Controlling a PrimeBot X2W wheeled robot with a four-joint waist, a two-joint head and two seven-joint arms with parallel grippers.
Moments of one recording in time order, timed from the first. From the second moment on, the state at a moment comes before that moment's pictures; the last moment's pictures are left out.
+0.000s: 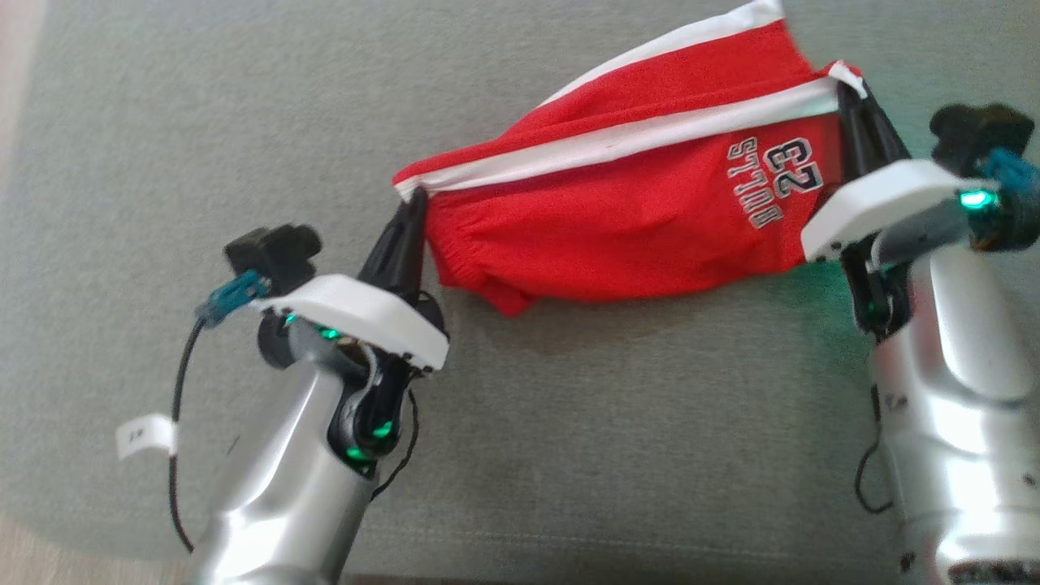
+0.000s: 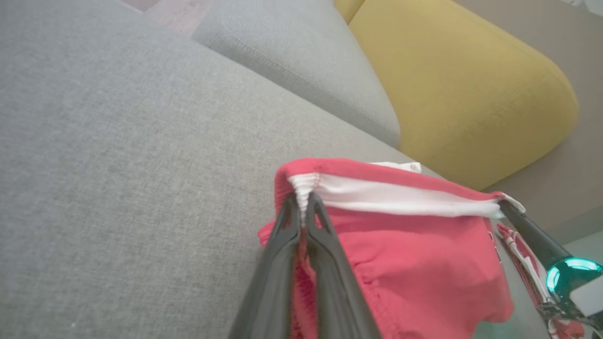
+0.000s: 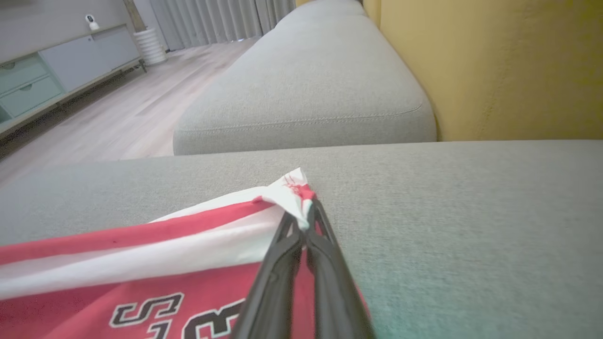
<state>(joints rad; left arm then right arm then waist) -0.43 0.05 -0.42 0.35 -0.72 0.03 -0.13 -0.62 -0.05 -0.07 0.55 0.09 0.12 0.01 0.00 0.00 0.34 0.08</state>
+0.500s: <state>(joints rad) -0.64 0.04 -0.68 0.45 -0.90 0.12 -0.18 -0.89 -0.11 -0.12 0.91 -0.05 0.12 0.00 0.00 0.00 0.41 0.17</state>
